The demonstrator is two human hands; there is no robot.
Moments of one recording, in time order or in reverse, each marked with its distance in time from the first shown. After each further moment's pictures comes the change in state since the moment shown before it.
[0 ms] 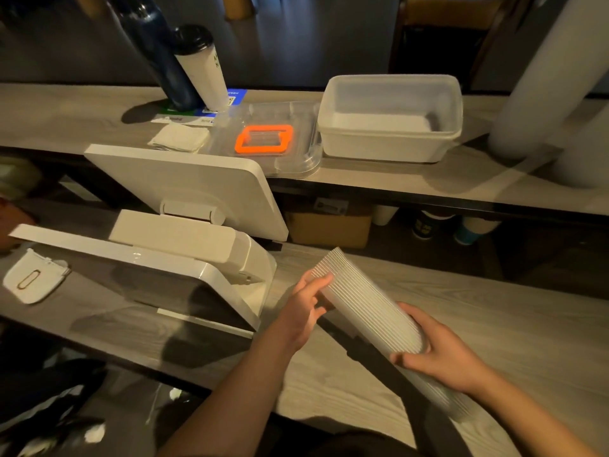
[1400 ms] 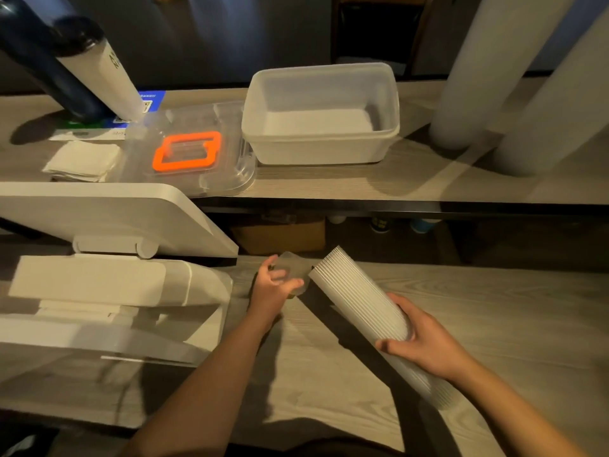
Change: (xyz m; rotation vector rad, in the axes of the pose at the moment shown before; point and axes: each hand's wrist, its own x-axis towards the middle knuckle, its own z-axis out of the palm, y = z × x) left_hand 0.098 0.001 0.003 0.556 0.245 0.113; right_hand 0.012 0.034 -0.030 0.018 0.147 0.146
